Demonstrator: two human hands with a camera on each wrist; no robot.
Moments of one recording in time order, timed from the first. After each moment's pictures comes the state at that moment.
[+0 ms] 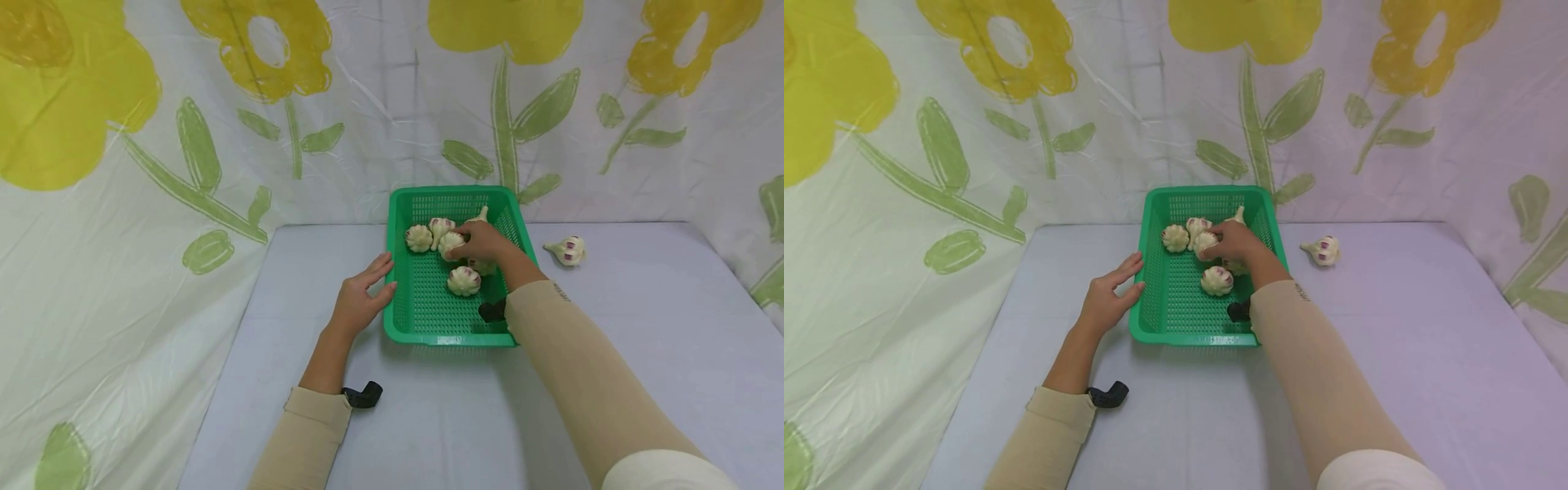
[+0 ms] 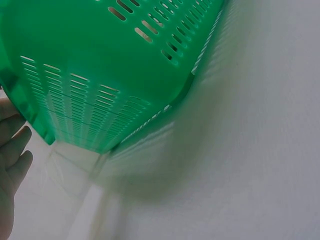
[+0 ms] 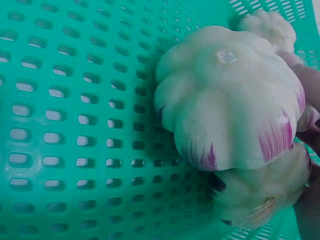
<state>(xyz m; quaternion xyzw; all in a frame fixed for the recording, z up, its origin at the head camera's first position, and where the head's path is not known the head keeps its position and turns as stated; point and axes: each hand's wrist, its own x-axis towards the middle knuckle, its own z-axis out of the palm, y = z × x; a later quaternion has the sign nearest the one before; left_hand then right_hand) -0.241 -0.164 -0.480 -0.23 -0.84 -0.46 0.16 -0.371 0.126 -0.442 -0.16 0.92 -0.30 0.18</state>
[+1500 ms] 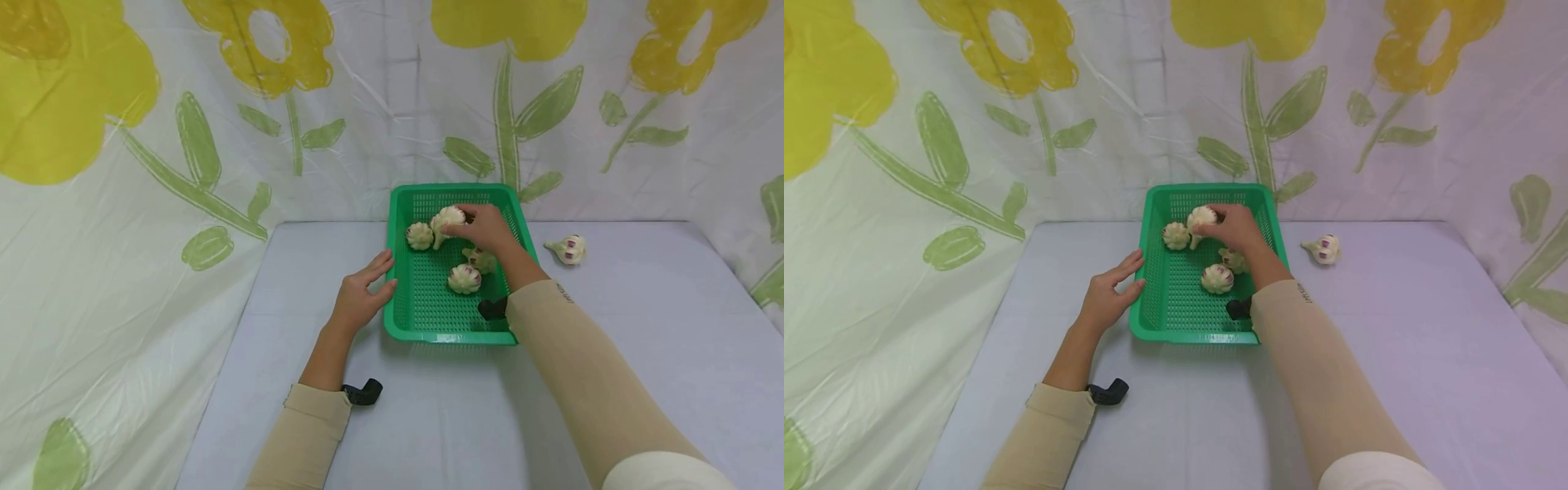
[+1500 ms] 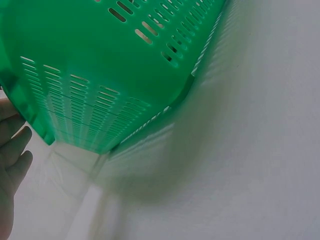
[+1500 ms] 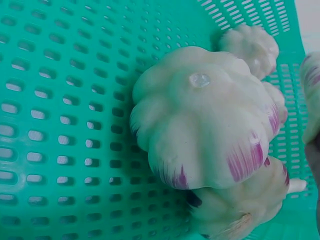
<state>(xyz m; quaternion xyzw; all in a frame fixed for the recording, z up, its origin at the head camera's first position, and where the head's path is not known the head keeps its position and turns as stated) -0.242 -0.165 -0.480 -0.23 -0.84 -0.46 0.16 -0.363 0.118 -0.422 -0.12 0.91 -0.39 0.06</state>
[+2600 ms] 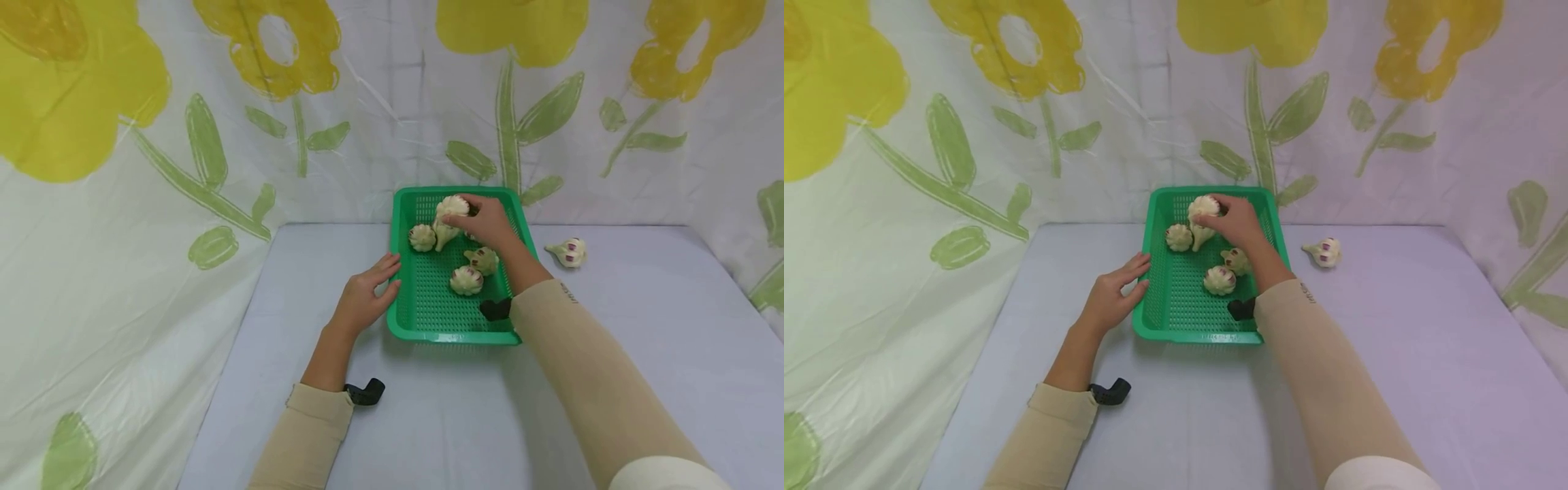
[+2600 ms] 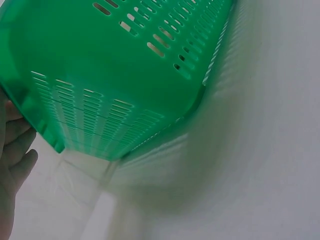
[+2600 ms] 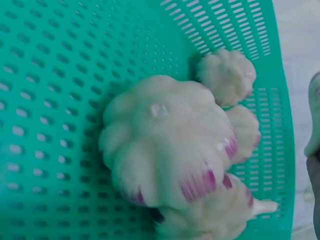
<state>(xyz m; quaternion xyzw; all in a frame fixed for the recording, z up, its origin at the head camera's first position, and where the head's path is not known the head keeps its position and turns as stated) -0.238 -0.163 -0.469 -0.27 -0.86 -0.39 0.18 -0.359 0.112 -0.407 -0.11 0.87 -0.47 0.03</state>
